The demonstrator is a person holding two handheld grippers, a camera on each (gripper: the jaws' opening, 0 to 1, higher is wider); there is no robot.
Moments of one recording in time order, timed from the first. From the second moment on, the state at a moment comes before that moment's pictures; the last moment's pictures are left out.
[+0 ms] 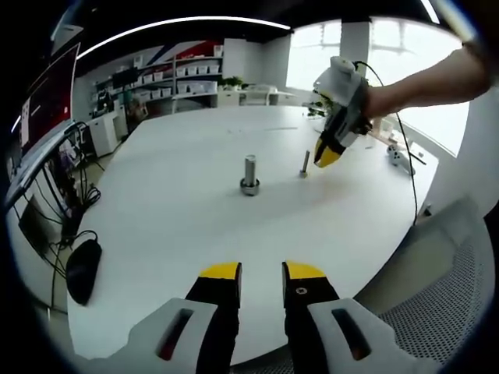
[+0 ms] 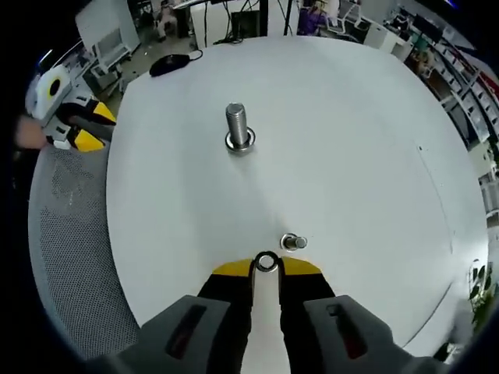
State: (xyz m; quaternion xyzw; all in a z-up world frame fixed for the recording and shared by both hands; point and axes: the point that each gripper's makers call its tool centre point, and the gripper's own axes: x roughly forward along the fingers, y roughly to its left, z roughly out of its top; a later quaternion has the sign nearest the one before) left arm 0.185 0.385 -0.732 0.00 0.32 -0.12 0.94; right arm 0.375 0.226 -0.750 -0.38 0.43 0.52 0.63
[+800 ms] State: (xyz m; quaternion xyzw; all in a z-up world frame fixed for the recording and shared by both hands) left arm 0.185 0.385 -0.732 0.00 0.32 -0.12 0.94; right arm 0.397 0.237 -0.739 -0.38 0.41 0.52 0.65
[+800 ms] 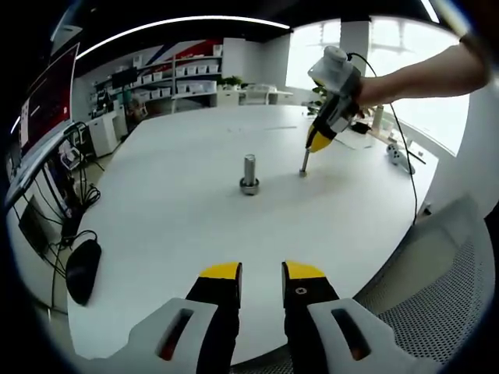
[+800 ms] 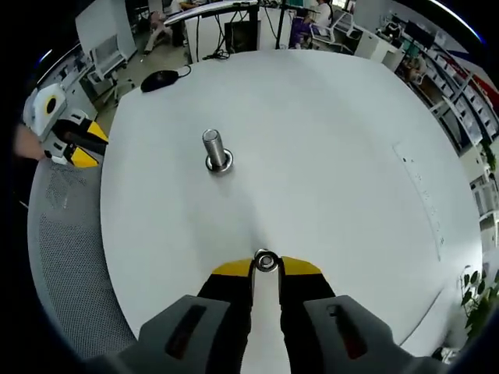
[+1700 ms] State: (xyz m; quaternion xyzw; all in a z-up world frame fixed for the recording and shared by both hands) left arm 0.184 0.384 -0.731 0.00 0.32 -0.12 0.94; right arm 0.400 0.234 -0.789 -0.38 0.45 0.51 0.62
